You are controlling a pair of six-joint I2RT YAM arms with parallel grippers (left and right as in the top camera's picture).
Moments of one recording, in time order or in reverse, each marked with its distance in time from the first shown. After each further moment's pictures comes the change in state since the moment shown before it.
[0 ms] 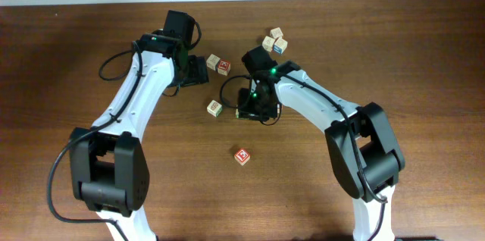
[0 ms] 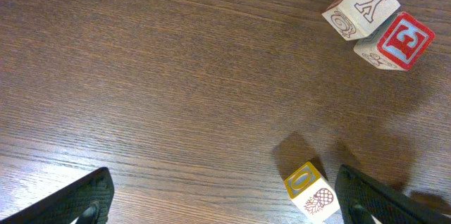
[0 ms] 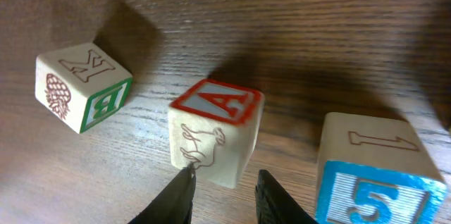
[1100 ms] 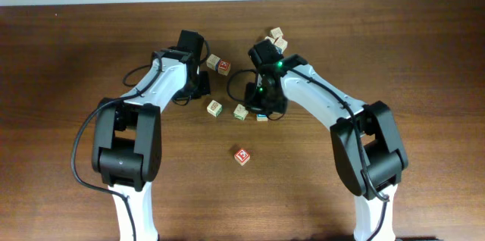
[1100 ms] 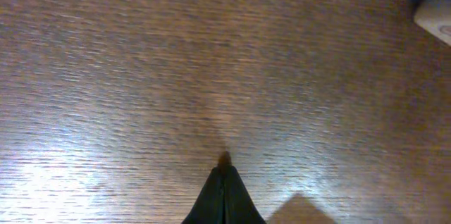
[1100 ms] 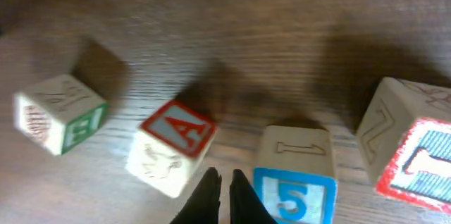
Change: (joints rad) left arm -0.005 0.204 -0.087 0.217 0.134 0.080; right arm -0.040 0.001 0.028 -0.050 0.061 0.008
